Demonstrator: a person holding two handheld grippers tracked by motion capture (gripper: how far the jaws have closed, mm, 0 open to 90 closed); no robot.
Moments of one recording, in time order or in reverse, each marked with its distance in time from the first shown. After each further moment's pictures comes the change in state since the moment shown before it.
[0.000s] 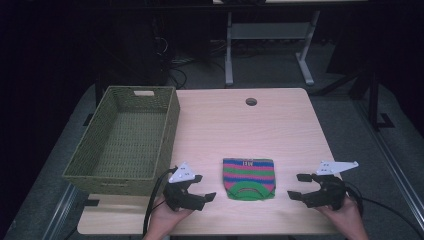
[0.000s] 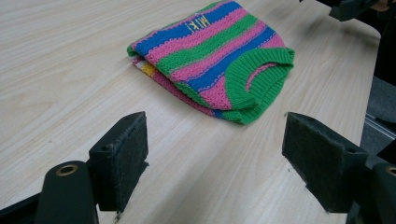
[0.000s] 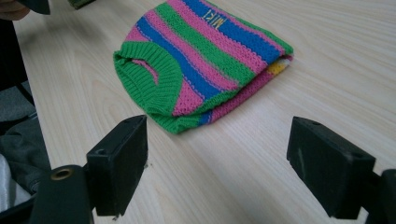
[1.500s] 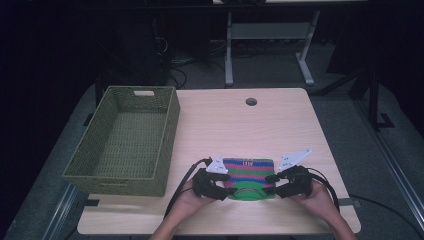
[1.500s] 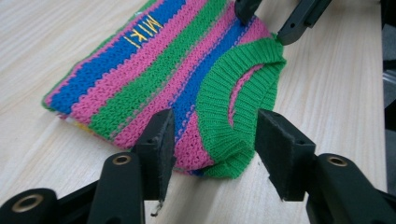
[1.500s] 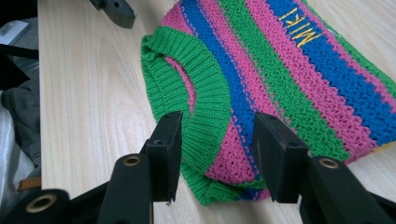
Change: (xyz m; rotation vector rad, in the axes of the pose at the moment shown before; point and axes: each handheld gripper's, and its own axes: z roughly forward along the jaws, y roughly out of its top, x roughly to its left) left arm -0.011 0.040 0.071 0.174 -0.105 0.200; right arm 0.012 0.045 0.069 0.194 0.148 -0.212
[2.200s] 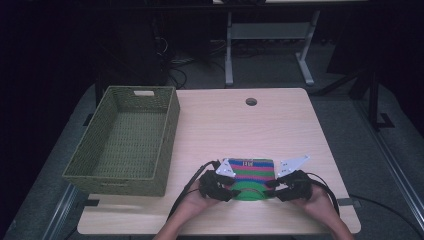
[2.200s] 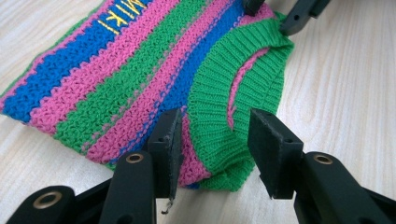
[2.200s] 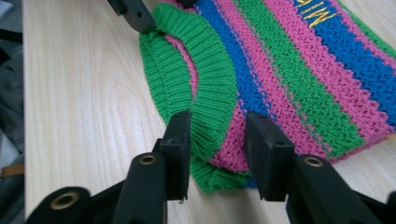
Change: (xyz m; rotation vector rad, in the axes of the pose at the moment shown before) left arm -0.003 -0.001 0.018 0.056 -0.018 0.027; right arm 0.009 -0.008 0.006 0.034 -0.043 -0.042
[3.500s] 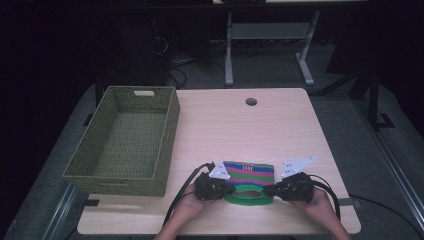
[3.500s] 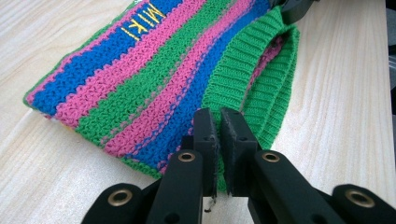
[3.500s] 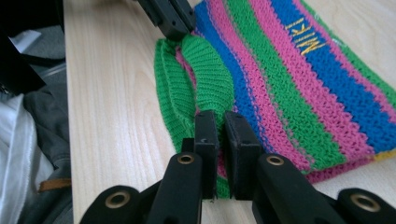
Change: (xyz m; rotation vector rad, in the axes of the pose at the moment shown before) left arm -0.003 -0.008 -0.011 -0.046 0.009 0.003; right arm 0.009 0.000 -0.010 -0.085 0.064 0.040
